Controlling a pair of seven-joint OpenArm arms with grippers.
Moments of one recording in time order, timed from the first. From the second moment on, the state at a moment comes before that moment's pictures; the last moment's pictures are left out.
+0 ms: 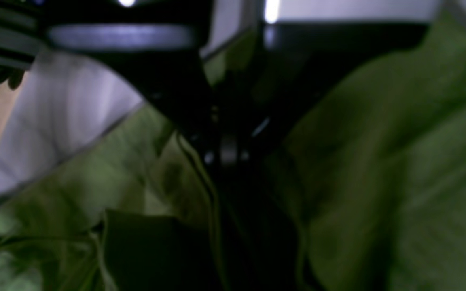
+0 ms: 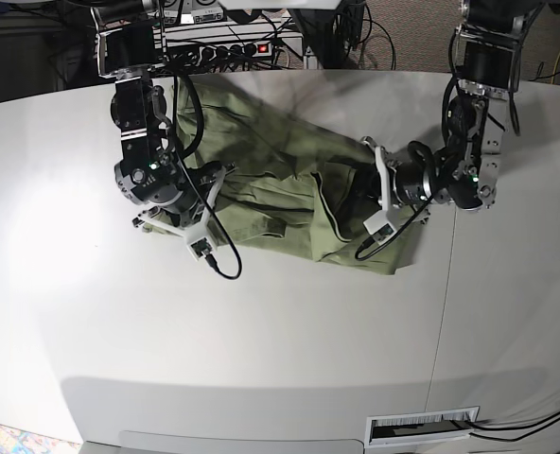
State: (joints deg) left arm -4.6 -14.7 7.8 82.1 -34.7 -43.7 57.6; right arm 2.9 11.7 -6.7 95.0 3.8 21.7 -62.3
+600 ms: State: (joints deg) left arm -3.5 -10.6 8.1 95.5 -55.7 -43.5 62.7; right arm 2.9 11.7 -6.7 95.0 3.1 21.7 -62.3
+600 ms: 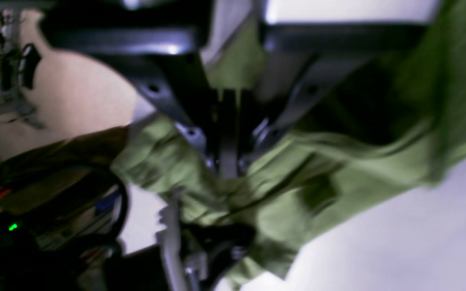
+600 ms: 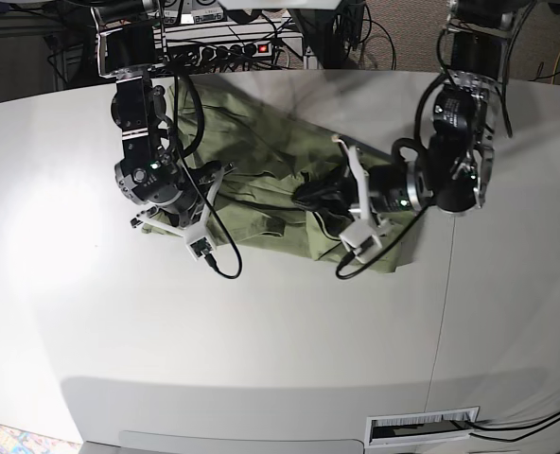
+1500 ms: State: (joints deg) left arm -4.6 -14.3 8.2 82.9 -4.9 -39.2 25.8; right arm 2.9 11.7 -6.7 95.0 3.1 21.7 -62.1
